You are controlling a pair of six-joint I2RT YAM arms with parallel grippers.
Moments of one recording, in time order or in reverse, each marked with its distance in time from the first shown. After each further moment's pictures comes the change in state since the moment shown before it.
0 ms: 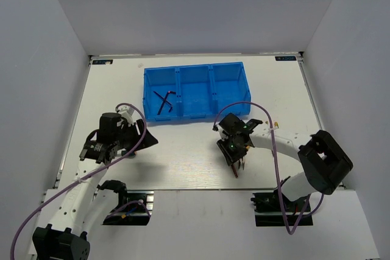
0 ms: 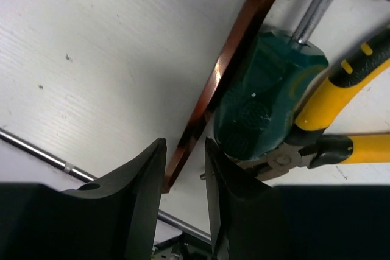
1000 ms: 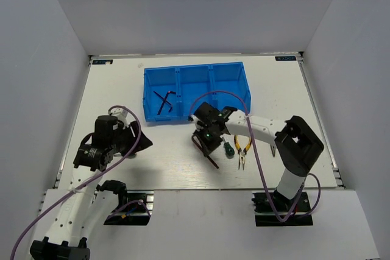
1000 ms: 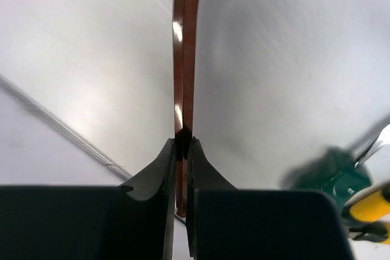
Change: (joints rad) left arm 0.000 -0.085 0.049 -0.130 -0.077 -0.023; right arm 0.132 0.255 0.317 -0.026 -0.055 0.088
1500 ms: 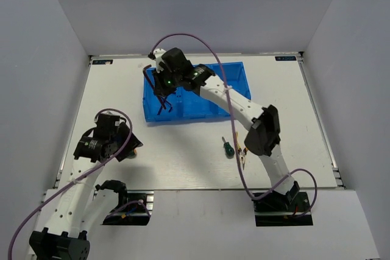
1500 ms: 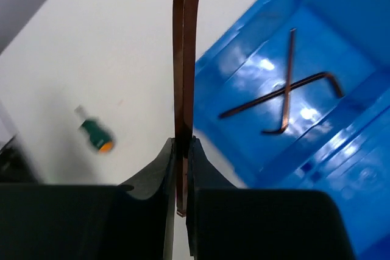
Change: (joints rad) left arm -0.001 0.088 0.093 -0.211 -0.293 -0.312; right arm -0.008 0.433 1.119 -0.008 -0.016 -0.031
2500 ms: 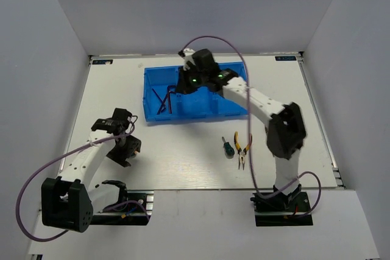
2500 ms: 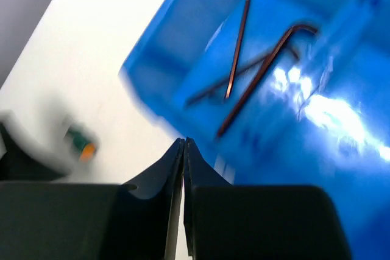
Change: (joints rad) left arm 0.009 0.354 -0.026 -0.076 -0.155 -0.406; right arm -0.150 -0.100 -0.384 0.347 -0.050 0.114
